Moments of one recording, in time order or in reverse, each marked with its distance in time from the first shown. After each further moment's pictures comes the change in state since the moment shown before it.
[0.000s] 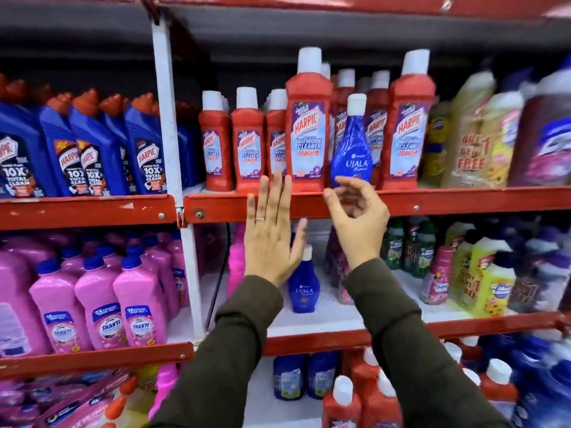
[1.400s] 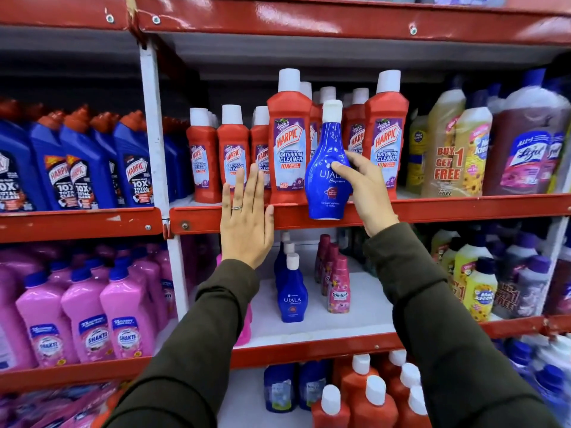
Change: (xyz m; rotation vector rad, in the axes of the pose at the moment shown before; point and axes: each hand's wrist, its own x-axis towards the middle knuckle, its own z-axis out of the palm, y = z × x) left_hand 0.035 -0.024 0.011 0.227 -0.014 -0.018; right_hand 0.078 -0.029 -0.028 0.204 -0.332 0.297
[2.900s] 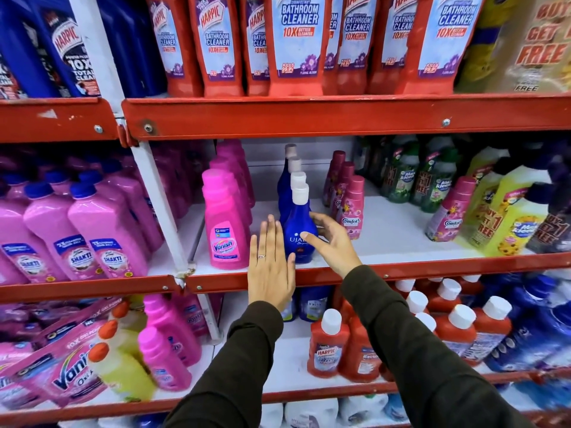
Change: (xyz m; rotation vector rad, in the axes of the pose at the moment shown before) left_hand -0.230 0.051 0.093 0.046 -0.489 -0.137; right_hand -0.125 0.258 -0.011 -0.223 -0.231 0.351
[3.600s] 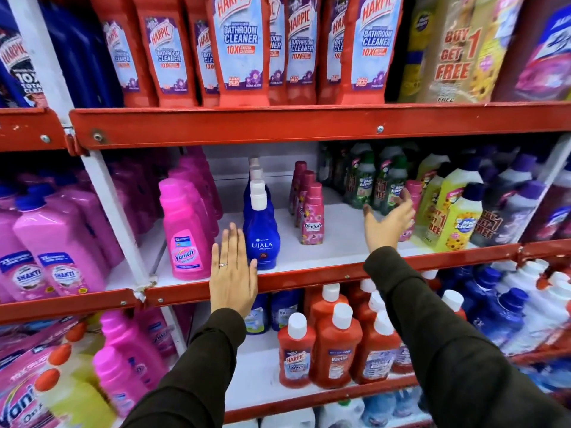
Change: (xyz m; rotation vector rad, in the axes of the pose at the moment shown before) left_hand 0.000 0.000 0.003 0.032 0.043 0.011; right_hand 0.006 0.005 -0.147 -0.353 0.911 0.095
